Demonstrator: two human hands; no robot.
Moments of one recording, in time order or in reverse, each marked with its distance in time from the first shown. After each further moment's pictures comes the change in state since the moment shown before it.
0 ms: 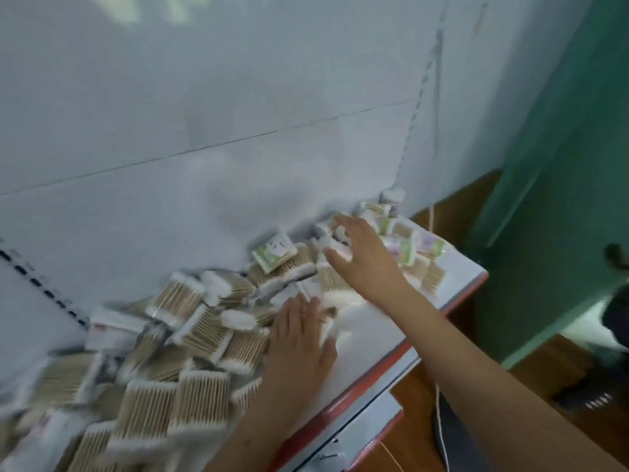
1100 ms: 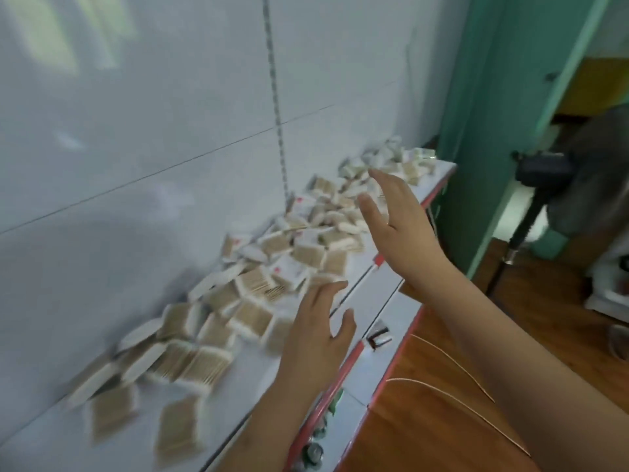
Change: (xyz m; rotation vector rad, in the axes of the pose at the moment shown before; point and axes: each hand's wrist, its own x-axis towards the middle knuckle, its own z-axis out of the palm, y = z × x) left_hand -0.427 -0.211 -0.352 -0.617 -0.144 0.211; right_hand -0.371 -0.468 0.107 0.032 0.416 0.099
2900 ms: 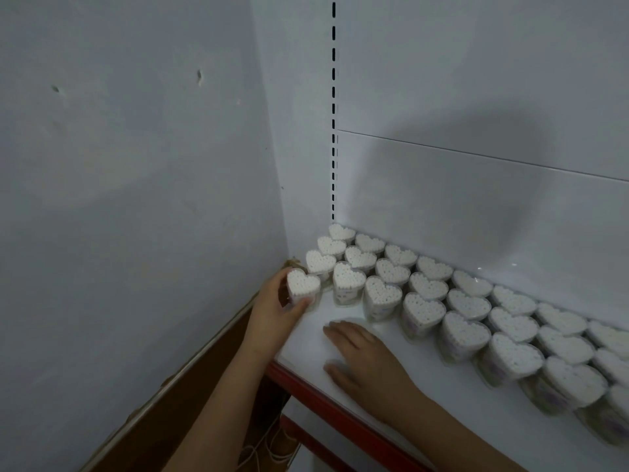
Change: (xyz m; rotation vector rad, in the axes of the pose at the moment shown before) left_hand -0.773 -0.184 -0.544 0.199 1.313 -0.945; right_hand -0.574 -0.591 0.499 0.434 -1.185 -1.281
